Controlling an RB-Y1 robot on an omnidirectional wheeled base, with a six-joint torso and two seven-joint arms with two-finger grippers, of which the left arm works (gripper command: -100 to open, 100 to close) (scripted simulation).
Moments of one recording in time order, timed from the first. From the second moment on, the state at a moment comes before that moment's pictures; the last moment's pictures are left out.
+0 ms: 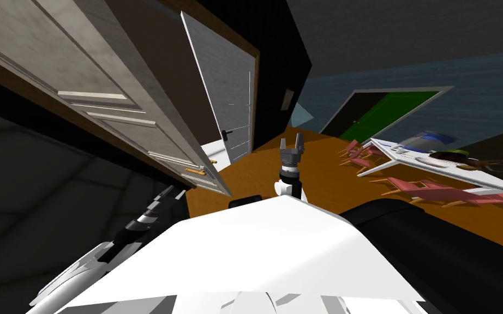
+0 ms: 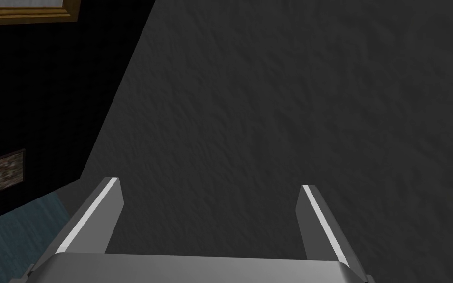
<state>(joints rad) 0.13 0.83 -0.17 -0.62 -0.09 -1.39 0.80</state>
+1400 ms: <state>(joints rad) 0.09 0.82 -0.16 -0.59 -0.09 -1.36 0.79</state>
